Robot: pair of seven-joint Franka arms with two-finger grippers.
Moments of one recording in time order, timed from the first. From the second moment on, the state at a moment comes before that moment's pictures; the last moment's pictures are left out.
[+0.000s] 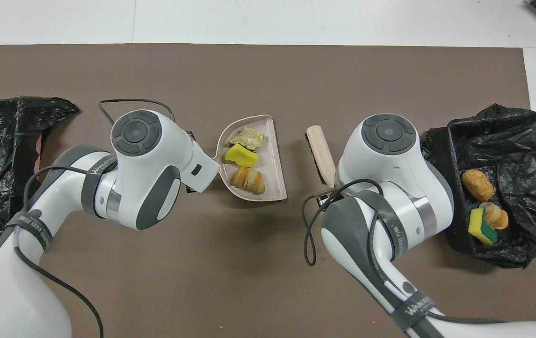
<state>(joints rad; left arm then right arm) -0.44 0.26 0.00 -1.89 -0.10 2.22 1.11 0.02 0.18 0.37 -1.89 -0.07 1.81 0.18</state>
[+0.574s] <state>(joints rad) -0.28 0.27 0.00 -1.90 -0.42 2.24 1.52 -0.14 0.19 0.36 -1.89 -0.31 1.82 0.43</state>
